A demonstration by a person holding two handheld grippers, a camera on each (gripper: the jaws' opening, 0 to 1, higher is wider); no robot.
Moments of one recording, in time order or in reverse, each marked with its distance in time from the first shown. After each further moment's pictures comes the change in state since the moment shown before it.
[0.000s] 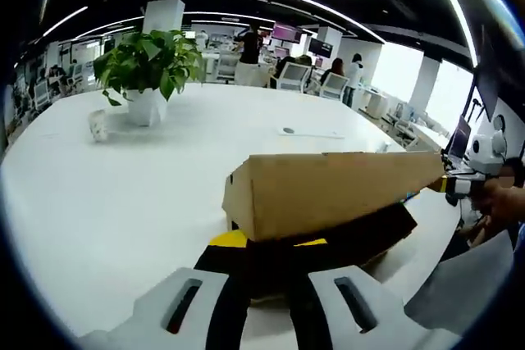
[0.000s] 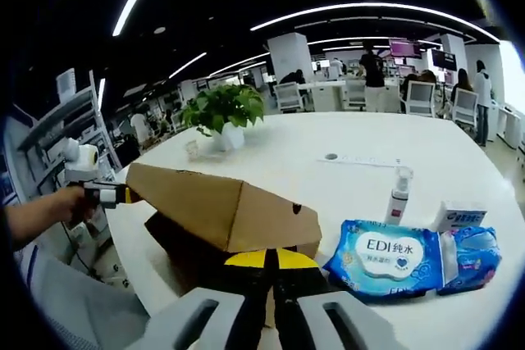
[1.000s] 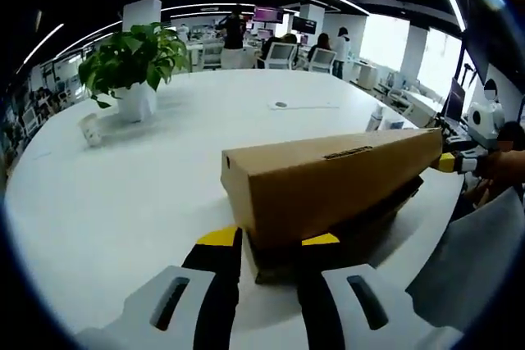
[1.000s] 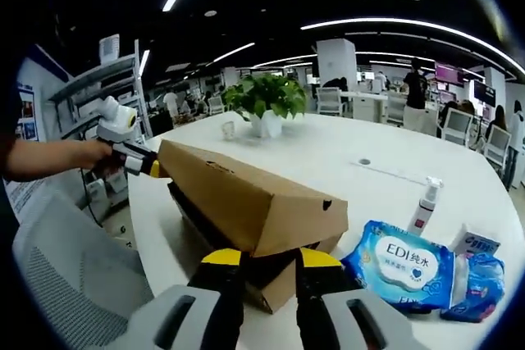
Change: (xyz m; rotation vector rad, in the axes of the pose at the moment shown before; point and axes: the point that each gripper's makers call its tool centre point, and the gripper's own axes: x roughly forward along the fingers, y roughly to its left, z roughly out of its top) left arm -0.003 0.007 -0.038 0.135 0.111 -0.012; right arm -0.002 0.021 -0.030 -0.228 0.018 0.146
